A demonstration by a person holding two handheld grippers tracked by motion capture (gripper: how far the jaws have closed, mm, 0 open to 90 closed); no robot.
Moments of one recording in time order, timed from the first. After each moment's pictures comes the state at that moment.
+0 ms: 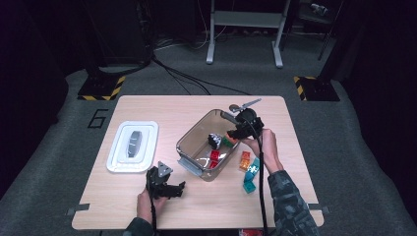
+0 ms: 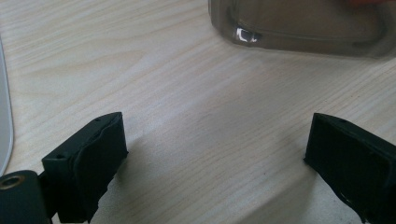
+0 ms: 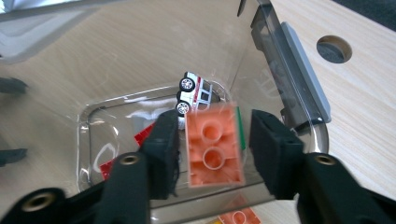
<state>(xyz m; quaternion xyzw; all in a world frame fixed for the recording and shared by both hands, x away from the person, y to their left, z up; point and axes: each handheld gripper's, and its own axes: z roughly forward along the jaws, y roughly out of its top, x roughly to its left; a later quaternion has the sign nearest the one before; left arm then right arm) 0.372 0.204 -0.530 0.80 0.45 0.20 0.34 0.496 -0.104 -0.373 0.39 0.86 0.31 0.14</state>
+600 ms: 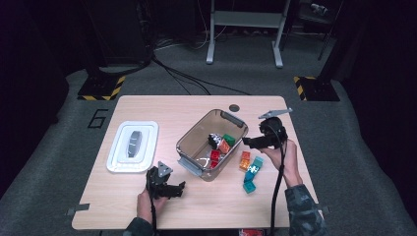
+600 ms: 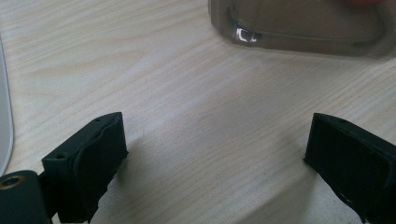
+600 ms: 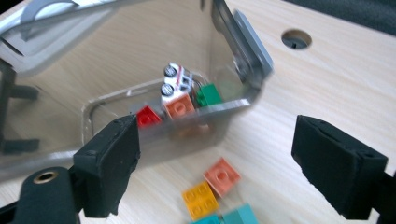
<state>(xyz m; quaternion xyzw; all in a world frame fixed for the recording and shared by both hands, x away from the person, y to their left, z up) 0.372 0.204 -0.530 0.80 0.45 0.19 0.34 0.456 -0.170 -0.374 0.43 0.81 0.36 0.15</state>
